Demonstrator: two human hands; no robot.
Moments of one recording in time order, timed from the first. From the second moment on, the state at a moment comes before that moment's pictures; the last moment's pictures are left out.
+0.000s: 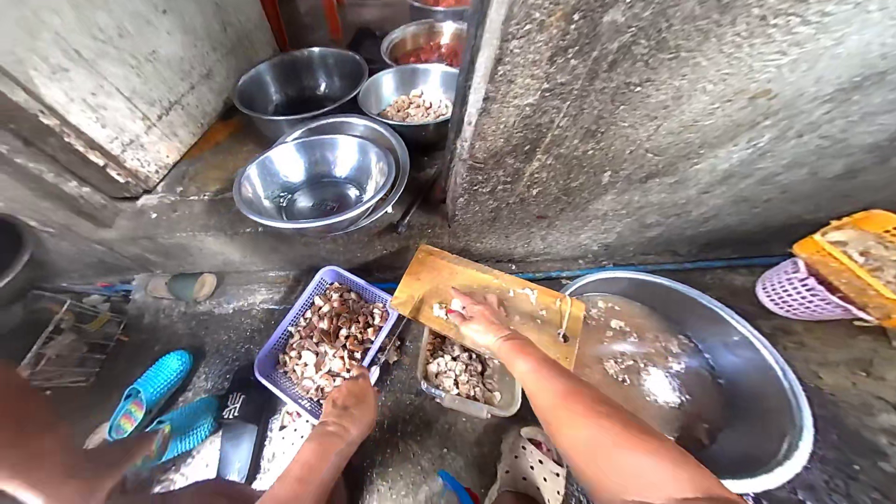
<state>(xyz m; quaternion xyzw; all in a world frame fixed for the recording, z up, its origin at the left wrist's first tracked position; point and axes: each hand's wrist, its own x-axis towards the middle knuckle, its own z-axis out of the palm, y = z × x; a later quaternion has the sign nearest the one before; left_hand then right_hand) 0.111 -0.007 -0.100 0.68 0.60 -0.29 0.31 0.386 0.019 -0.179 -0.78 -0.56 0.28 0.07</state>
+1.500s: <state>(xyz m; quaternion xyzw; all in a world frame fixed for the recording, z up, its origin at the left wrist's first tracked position) 0.067 -0.017 0.002 0.70 0.59 -0.17 0.36 0.378 0.004 -0.131 -0.84 -0.41 0.35 0.06</state>
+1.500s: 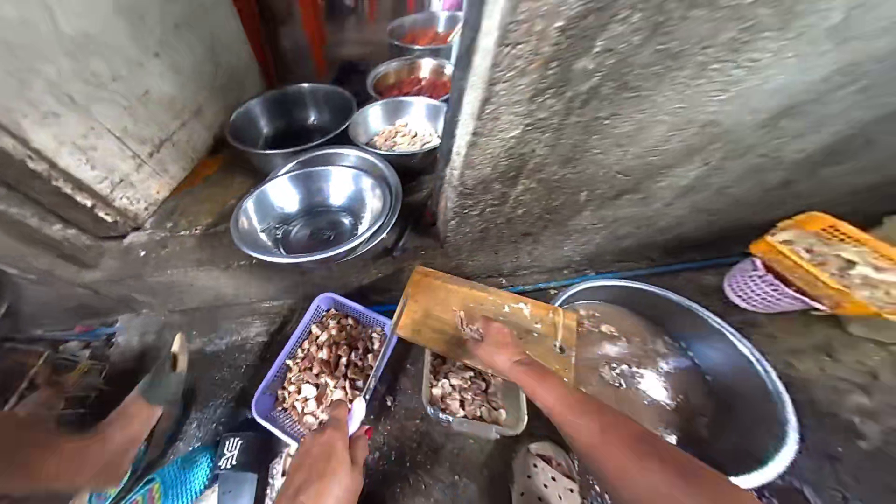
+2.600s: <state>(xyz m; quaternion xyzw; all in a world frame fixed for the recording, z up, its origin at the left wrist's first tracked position) 0.217 -0.012 -0.120 0.74 0.50 -0.30 0.33 0.417 -0.013 -0.152 -0.85 -0.41 0.33 0.04</state>
